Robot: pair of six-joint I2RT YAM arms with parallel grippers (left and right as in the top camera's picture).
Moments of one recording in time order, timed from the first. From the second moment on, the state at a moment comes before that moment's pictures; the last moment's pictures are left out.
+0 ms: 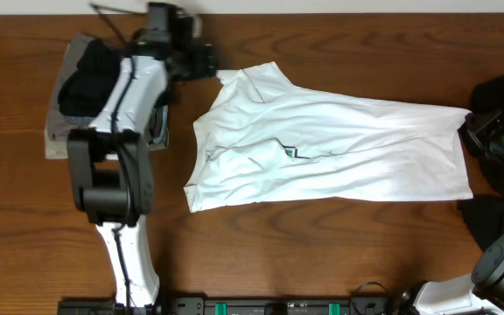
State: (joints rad) left arm -0.07 2.19 1.79 -0.59 0.34 -0.20; right arm -0.63 1.69 1.02 -0.17 -0.63 0.36
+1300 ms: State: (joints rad) left arm -0.13 2.33 1.79 -0.31 0.45 -0.22; right arm -0.63 1.69 1.02 -0.20 -0.63 0.36
